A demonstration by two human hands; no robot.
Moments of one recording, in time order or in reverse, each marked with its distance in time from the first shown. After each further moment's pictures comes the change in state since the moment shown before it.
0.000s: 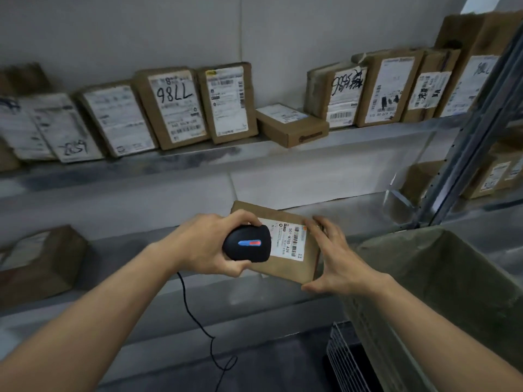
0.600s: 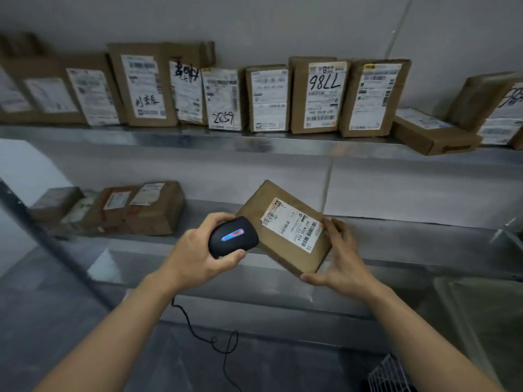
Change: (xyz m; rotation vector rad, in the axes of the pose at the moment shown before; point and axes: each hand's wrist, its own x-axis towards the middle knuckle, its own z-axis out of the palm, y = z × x) left_hand -0.214 -0.071 0.028 -0.371 0.577 -0.521; right_hand 0.078 -0.132 0.108 0.237 -0.005 -0.069
